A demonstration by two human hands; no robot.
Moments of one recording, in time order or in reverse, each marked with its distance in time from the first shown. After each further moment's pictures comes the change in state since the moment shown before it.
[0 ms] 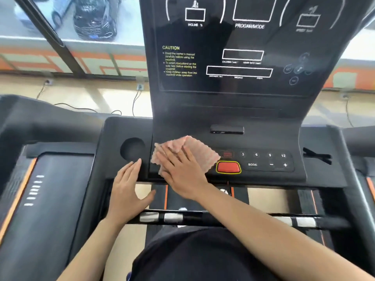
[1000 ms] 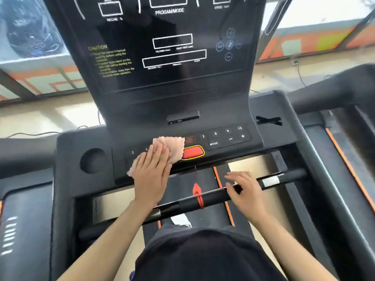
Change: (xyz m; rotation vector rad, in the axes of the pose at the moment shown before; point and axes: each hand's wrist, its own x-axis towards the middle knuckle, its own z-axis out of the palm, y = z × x) left_hand 0.046 0.098 0.093 0.229 0.022 0.409; right_hand -0.245 0.082 0.018 0.481 0.566 0.751
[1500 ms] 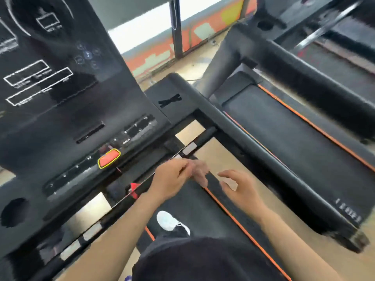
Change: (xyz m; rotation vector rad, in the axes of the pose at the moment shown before) left_hand -0.002 0.267 -0.017 -0.491 -0.565 0.415; right_hand -0.162 0.083 -0.125 0.177 0.183 0.328
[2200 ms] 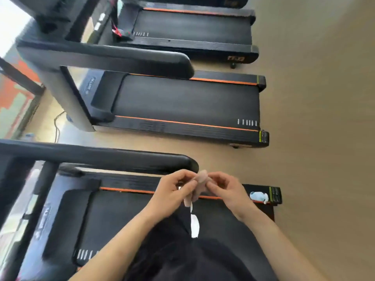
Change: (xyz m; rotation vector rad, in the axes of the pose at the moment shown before) left_hand -0.026 0.298 0.246 -0.538 -0.758 0.176; right_hand -0.270 0.139 -0.192 0.802 0.467 0.609
